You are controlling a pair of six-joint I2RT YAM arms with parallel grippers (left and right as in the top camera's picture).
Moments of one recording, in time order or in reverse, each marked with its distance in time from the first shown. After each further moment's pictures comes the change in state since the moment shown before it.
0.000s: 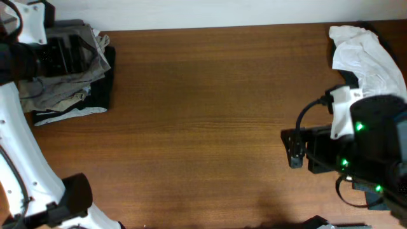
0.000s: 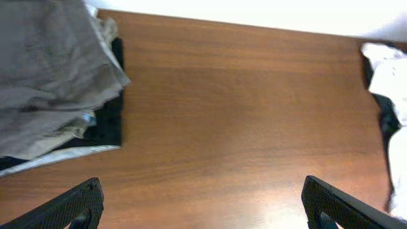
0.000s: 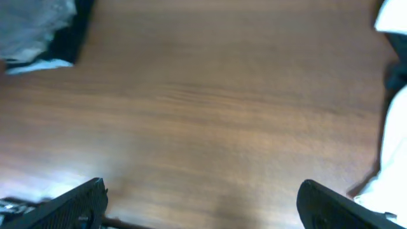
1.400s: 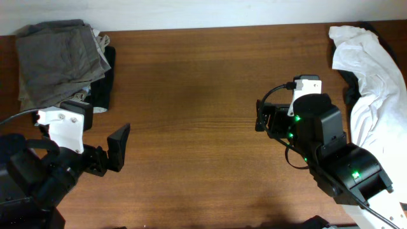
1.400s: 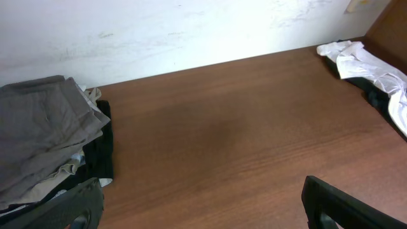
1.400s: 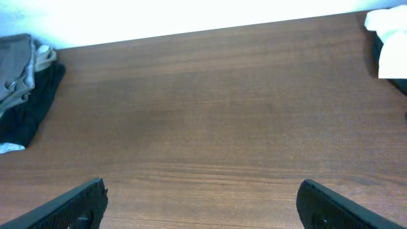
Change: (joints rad) left arm -0.075 -0.990 -1.151 0.610 0.025 0.082; right arm 0.005 -0.106 -0.676 0.785 0.163 0.034
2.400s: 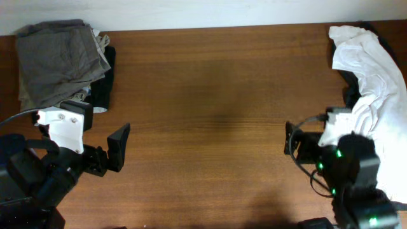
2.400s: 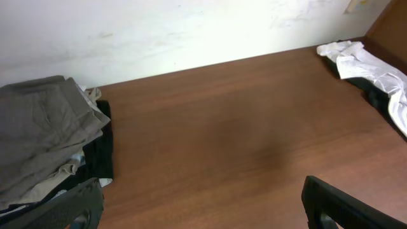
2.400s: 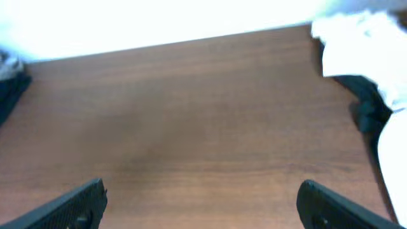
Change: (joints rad) left arm 0.000 0.000 0.000 0.001 0.000 0.000; right arm -0.347 -0.417 -0.419 0.166 -0.209 -0.209
